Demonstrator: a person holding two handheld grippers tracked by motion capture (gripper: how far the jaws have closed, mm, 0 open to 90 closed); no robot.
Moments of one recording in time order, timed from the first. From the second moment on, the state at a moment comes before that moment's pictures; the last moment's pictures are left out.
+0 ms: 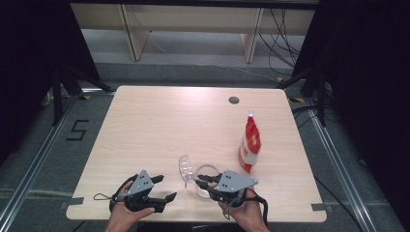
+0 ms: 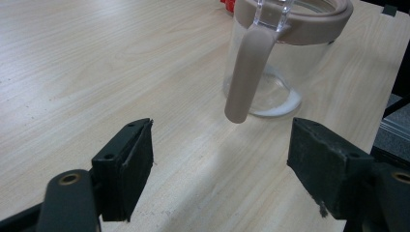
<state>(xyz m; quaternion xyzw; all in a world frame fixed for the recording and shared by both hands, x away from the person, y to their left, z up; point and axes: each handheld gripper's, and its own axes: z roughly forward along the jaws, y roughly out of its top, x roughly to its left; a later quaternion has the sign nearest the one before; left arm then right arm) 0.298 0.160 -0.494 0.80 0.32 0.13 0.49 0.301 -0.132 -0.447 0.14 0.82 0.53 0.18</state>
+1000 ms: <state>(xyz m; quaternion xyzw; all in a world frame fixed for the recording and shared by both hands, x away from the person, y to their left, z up) 0.298 0.159 -0.489 0.80 0.32 0.13 0.49 0.289 -0.235 -0.454 0.29 0.77 0.53 0.23</state>
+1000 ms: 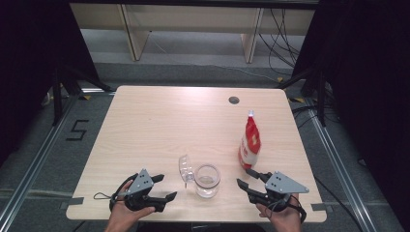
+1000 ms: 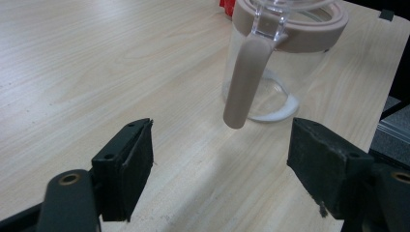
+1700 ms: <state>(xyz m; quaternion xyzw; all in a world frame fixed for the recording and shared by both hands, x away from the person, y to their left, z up) 0.298 0.158 -0.490 0.80 0.32 0.13 0.49 0.301 -0.267 -0.467 0.38 0.73 0.51 0.26</state>
